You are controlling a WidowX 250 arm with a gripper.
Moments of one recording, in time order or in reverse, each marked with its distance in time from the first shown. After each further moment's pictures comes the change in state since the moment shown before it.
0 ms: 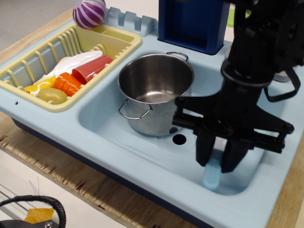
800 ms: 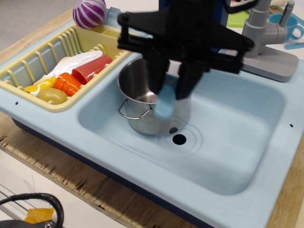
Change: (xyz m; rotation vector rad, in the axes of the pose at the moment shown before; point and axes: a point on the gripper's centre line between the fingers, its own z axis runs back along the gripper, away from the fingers) arm 0.031 0.067 0.068 0.033 -0.237 0.068
